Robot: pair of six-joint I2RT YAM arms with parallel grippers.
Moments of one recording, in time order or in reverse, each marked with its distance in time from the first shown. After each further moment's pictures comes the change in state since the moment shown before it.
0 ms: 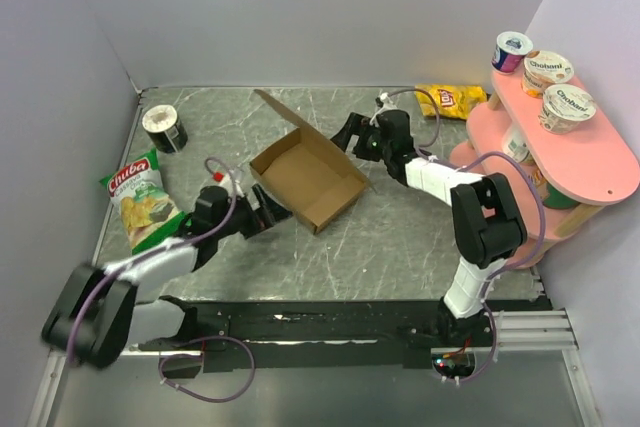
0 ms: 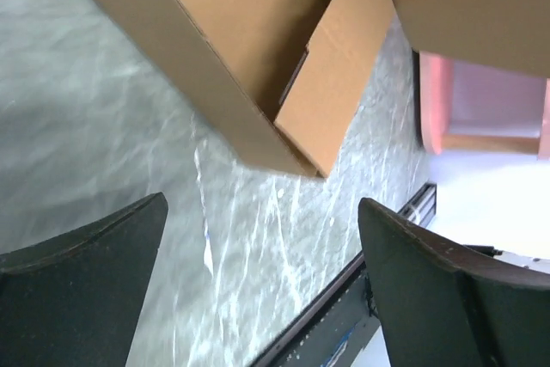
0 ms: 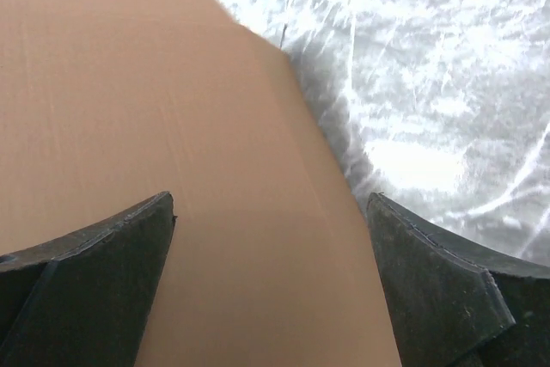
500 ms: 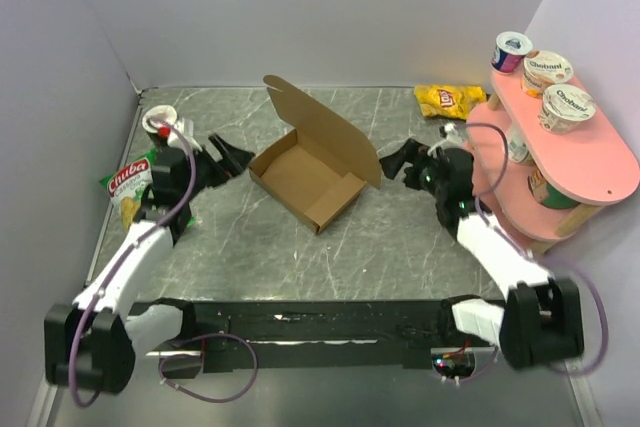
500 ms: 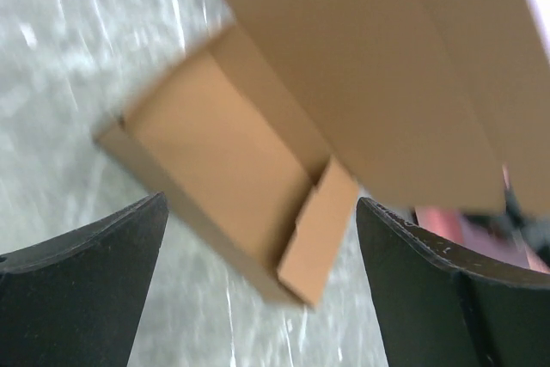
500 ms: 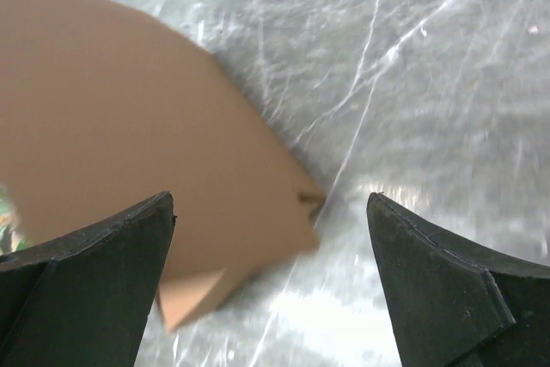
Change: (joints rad) left arm 0.231 -0.240 0.252 -0.271 -0.145 0.161; right arm -0.192 -0.593 -0.426 -0.104 0.016 -0.038
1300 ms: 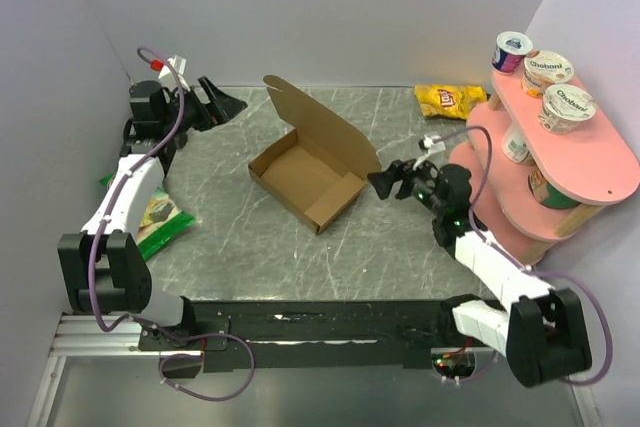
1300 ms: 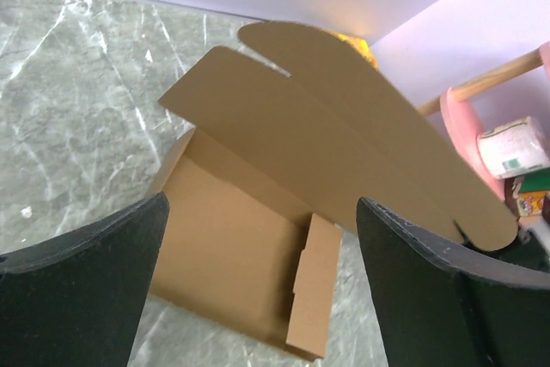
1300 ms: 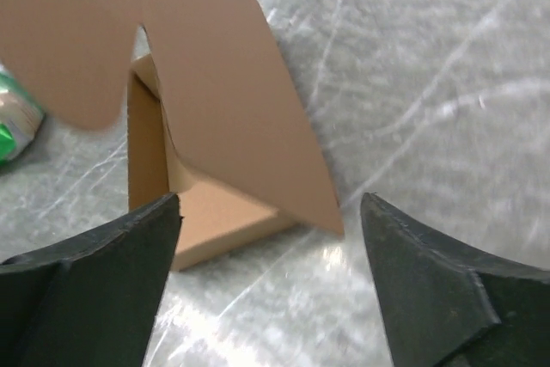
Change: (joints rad) left arm 0.186 0.430 0.549 -0.057 0.356 0.152; right arm 0.066 -0.159 -0.201 0.245 -0.140 -0.289
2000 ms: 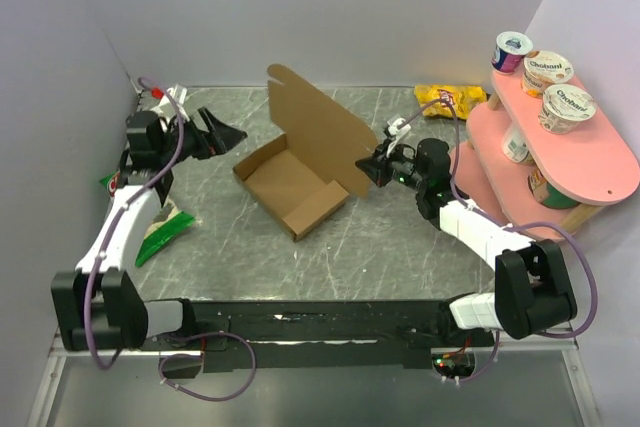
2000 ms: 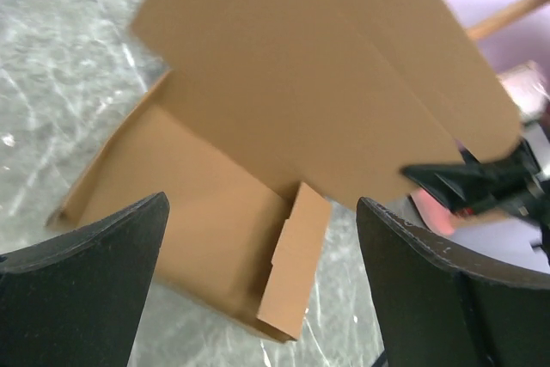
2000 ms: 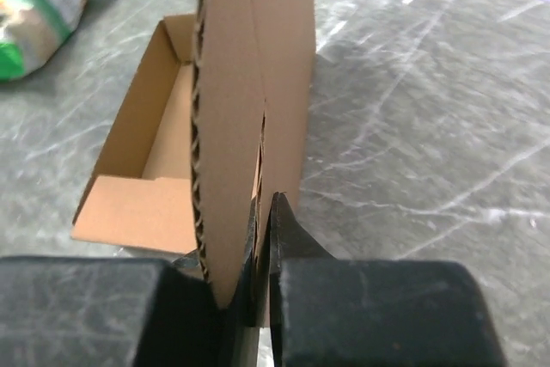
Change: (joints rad) left arm 0.018 -0.182 -0.228 -0.011 0.062 0.042; right arm 0.078 0.274 0.221 0.013 -0.175 -0.235
